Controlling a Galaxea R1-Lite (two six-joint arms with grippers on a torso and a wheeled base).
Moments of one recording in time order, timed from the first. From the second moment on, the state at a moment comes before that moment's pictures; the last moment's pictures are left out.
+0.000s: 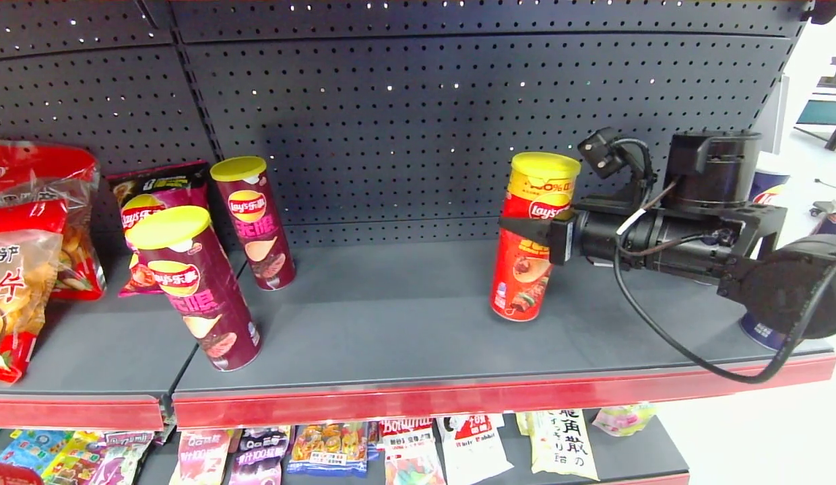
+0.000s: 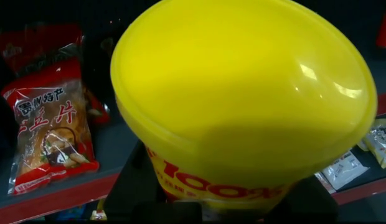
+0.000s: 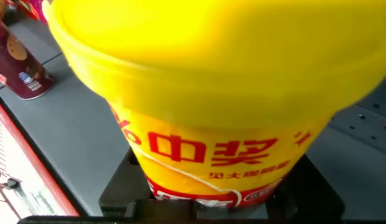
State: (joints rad) left arm -0.20 0.30 -0.51 0.18 0.06 0.23; right arm 0.40 1.75 -0.99 -0.57 0.34 -0.05
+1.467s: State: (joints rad) left arm -0.20 0.29 -0.51 0.18 0.07 0.22; right arm 0.59 1.67 -0.86 -0.58 0.19 -0.06
